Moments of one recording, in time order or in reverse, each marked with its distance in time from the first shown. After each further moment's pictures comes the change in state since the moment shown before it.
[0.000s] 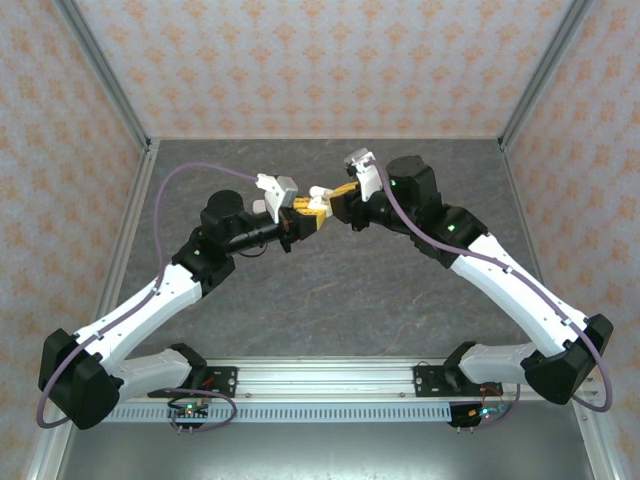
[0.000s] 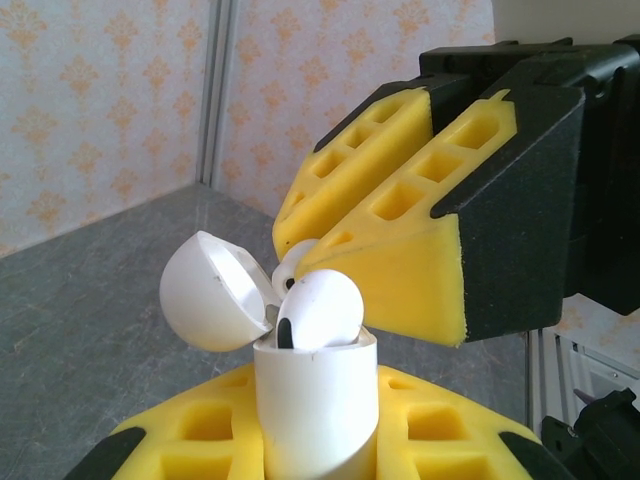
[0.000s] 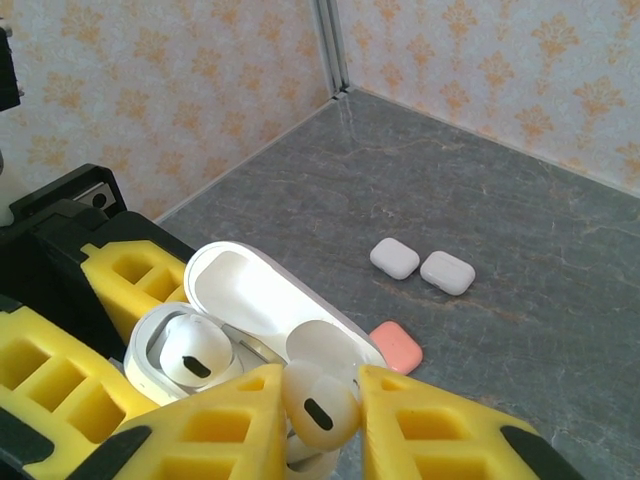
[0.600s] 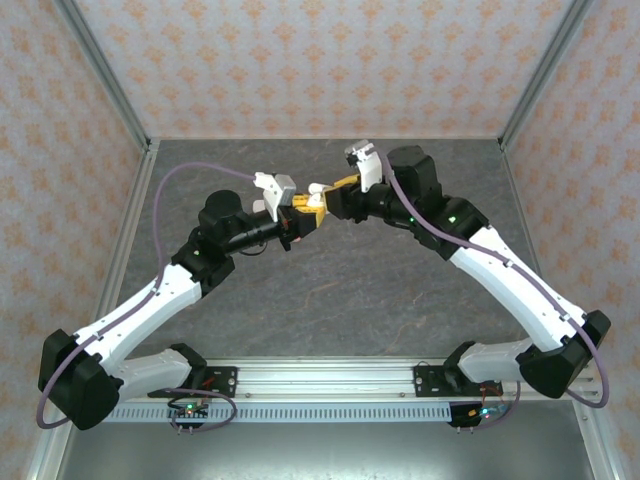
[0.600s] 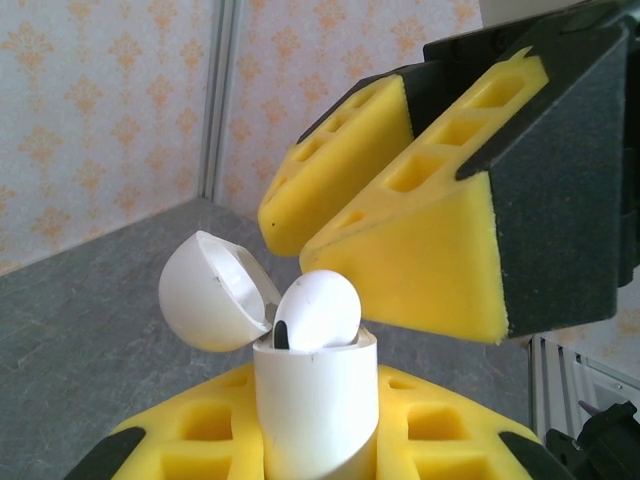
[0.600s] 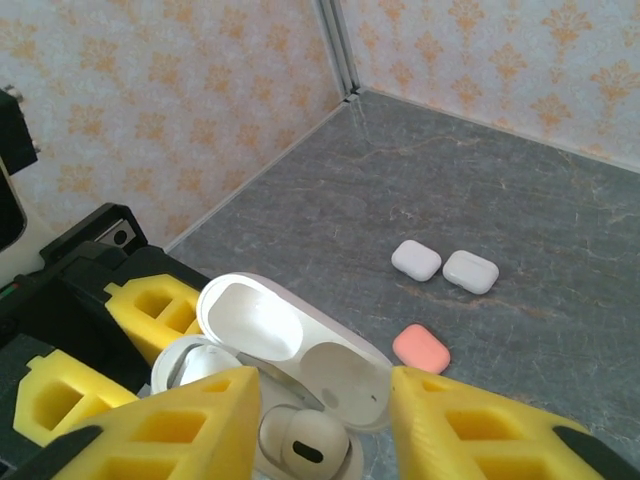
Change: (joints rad) left arm 0.000 -0.003 -0.002 0.035 -0.003 -0.008; right arm -0.018 0.040 0.095 -0.055 -0.027 0.084
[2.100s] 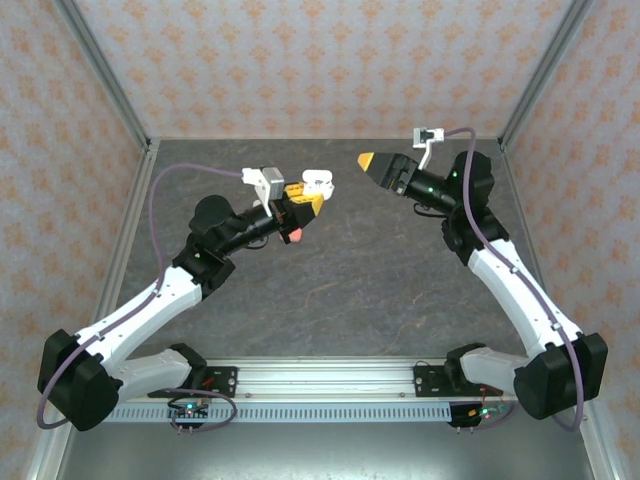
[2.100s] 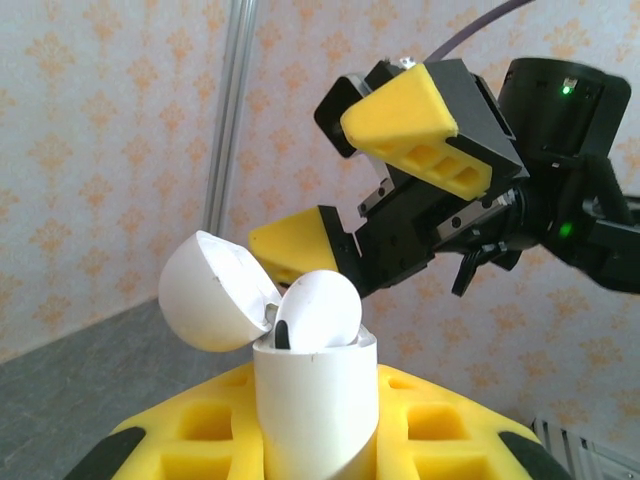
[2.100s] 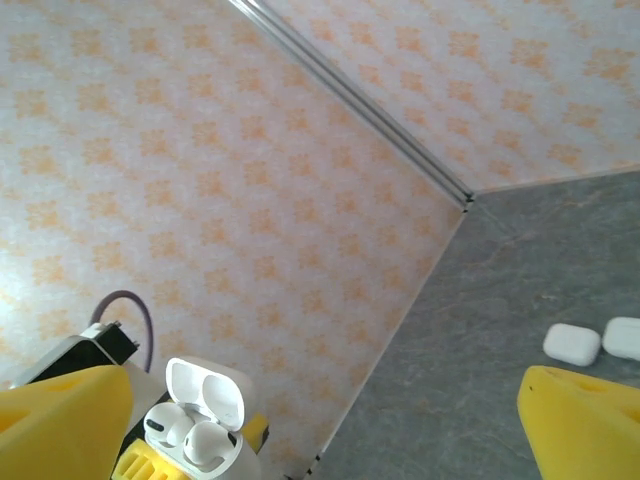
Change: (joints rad) left arm 0.000 -0.006 -0.036 0.246 -0.035 -0.090; right arm -0.375 -0.095 -0.356 0.715 -0.482 0.683
